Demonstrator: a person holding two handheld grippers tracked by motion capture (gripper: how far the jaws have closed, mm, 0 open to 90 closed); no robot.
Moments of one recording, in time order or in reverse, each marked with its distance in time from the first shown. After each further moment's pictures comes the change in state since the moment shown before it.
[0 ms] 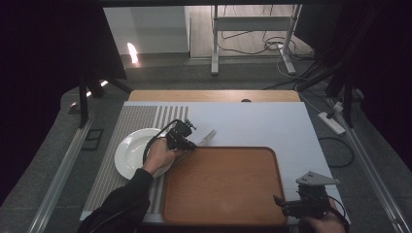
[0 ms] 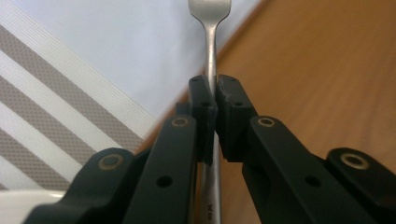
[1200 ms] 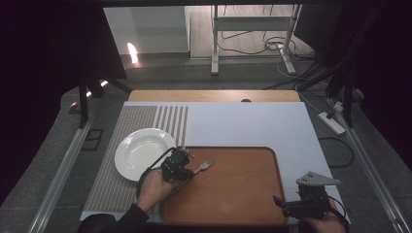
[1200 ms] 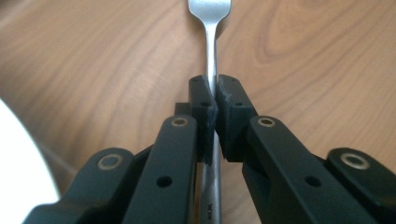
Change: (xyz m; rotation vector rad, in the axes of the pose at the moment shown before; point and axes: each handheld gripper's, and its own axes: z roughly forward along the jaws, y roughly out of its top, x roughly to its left) left arm -0.074 -0.061 -0.008 0.035 -0.002 -0.051; right arm 0.001 0.000 -0.001 -0.007 0.014 -0.010
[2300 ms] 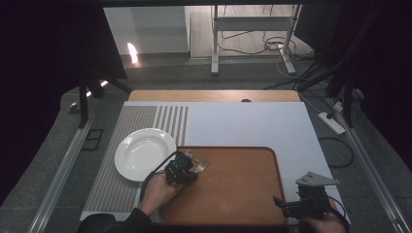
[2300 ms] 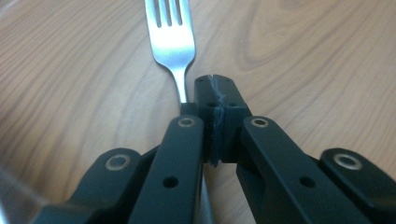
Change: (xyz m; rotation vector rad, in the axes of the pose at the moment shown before) left arm -0.004 0.000 0.009 -0.044 0.008 0.053; right arm 0.000 0.000 0.000 0.004 -0.001 -0.007
